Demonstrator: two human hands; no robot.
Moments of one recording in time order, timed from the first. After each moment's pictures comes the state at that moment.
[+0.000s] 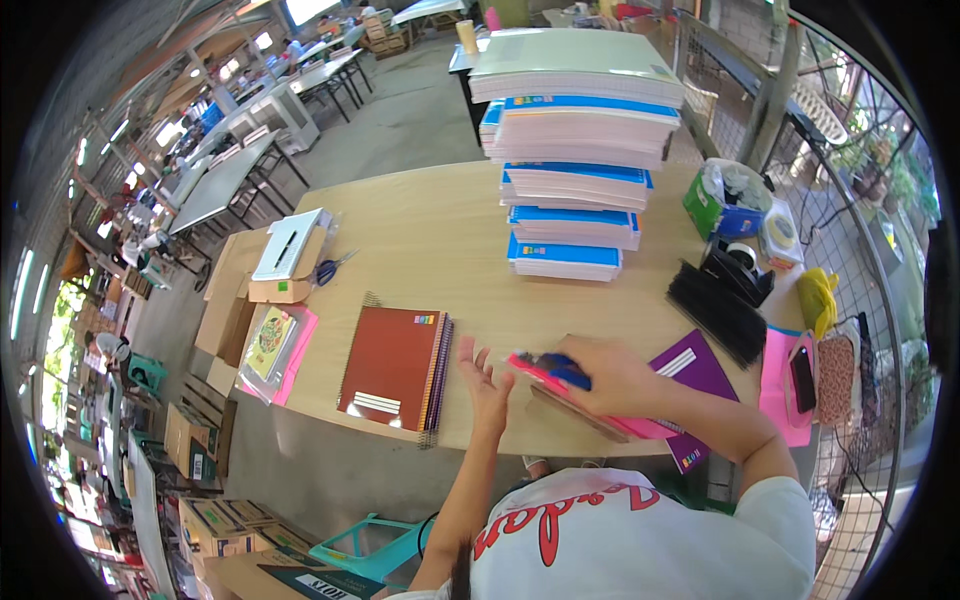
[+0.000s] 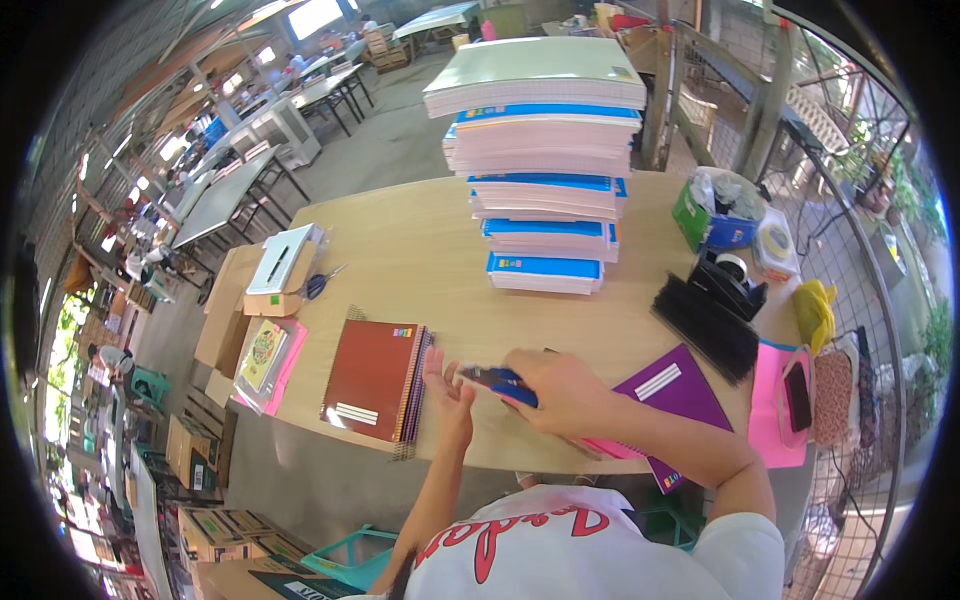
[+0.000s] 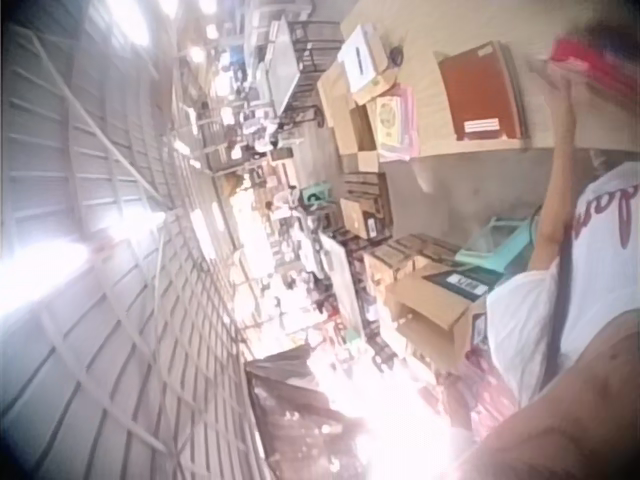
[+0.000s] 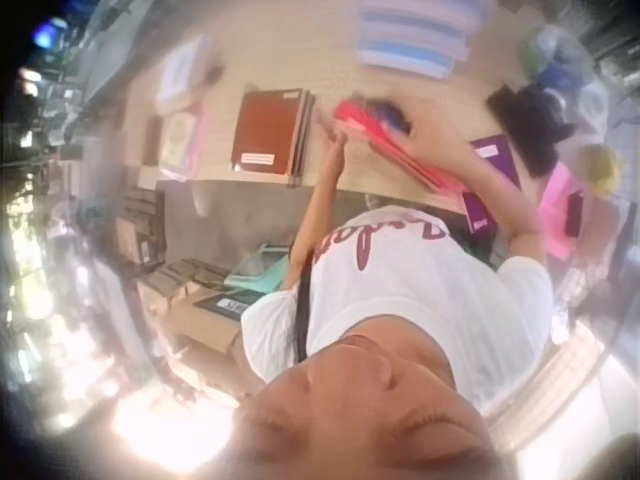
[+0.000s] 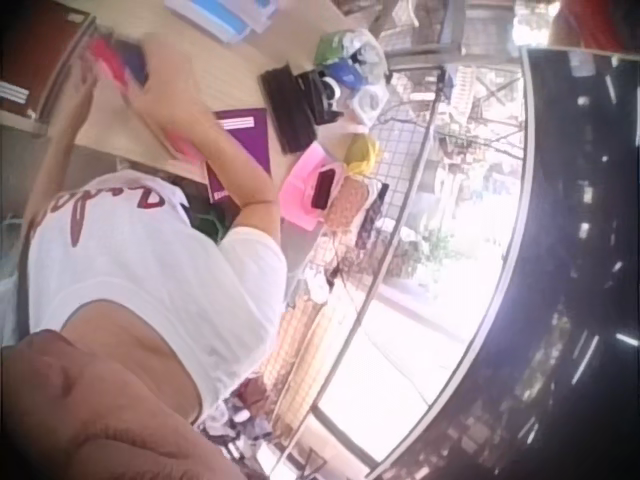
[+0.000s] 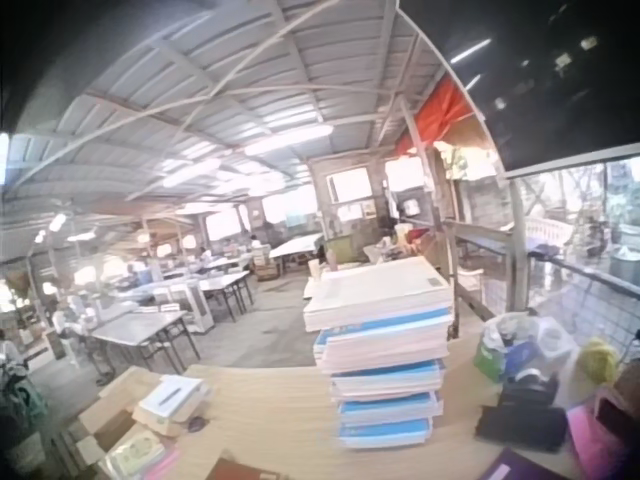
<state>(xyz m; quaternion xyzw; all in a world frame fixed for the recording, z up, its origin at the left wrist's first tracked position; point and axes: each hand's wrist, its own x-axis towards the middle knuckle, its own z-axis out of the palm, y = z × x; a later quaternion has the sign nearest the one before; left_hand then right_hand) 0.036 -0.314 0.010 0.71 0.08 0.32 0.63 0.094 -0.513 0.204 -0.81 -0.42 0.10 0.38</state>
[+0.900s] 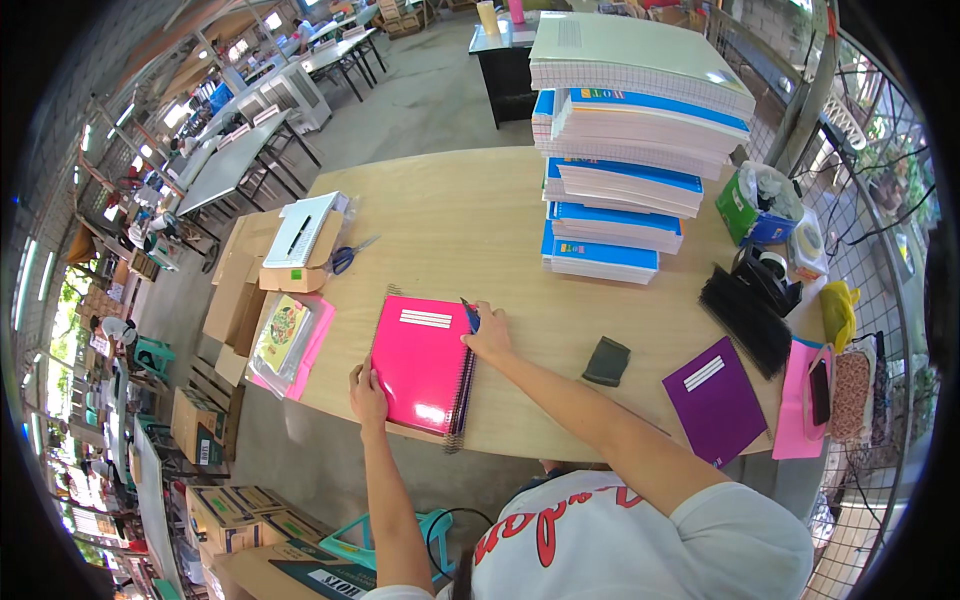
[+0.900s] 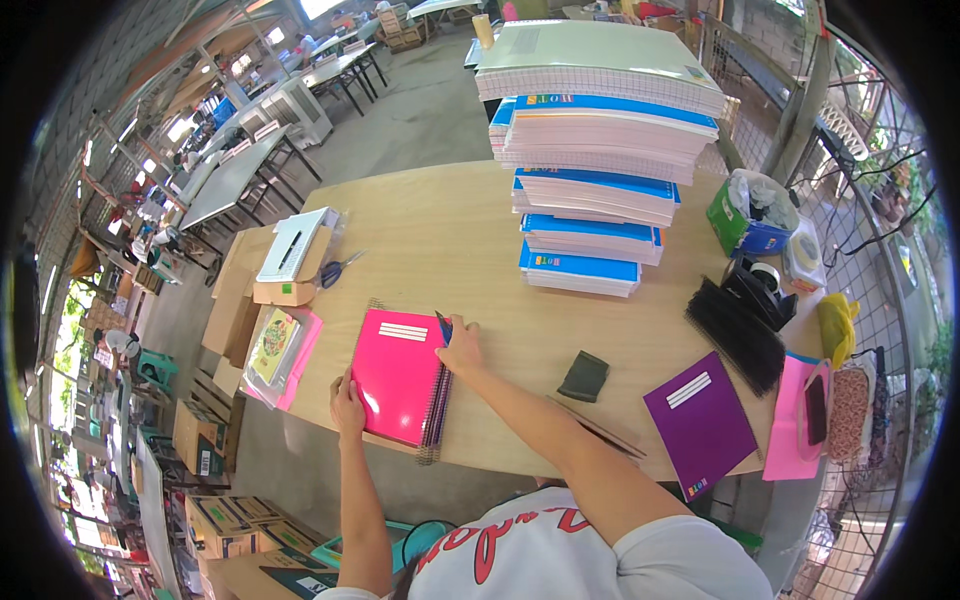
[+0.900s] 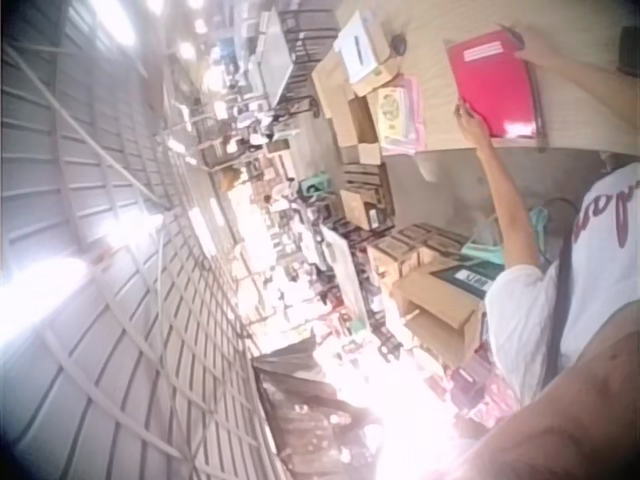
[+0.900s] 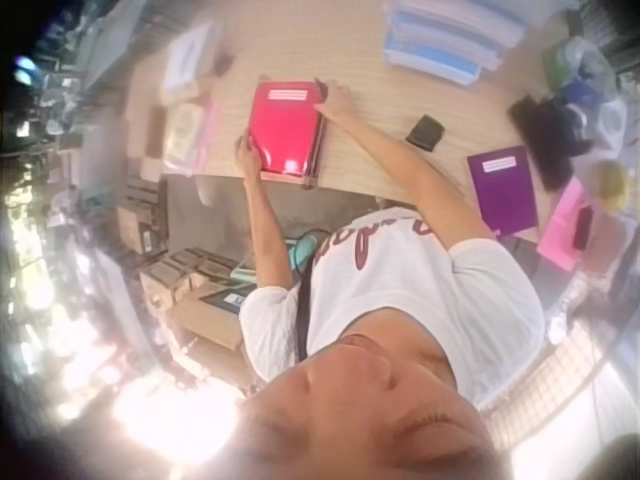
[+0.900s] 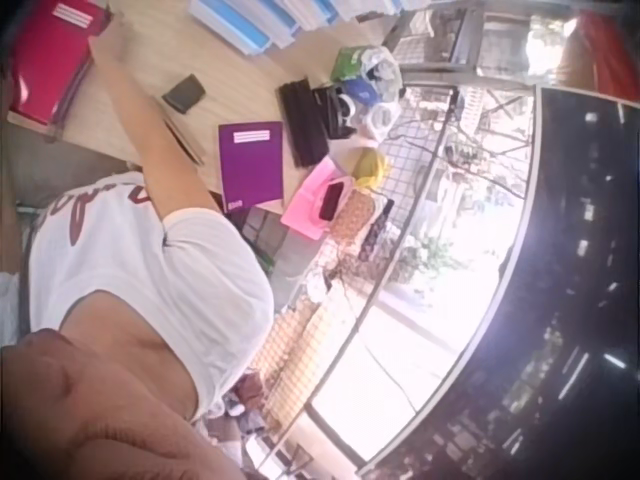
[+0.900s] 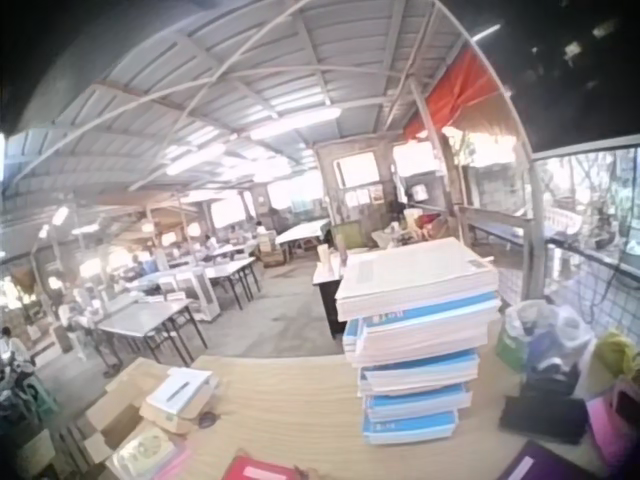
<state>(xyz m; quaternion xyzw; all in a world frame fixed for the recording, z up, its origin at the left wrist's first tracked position) -0.047 -0.011 -0.030 0.91 0.32 0.23 0.11 0.151 -0.230 -0.019 -0.83 -0.13 0.18 0.51</state>
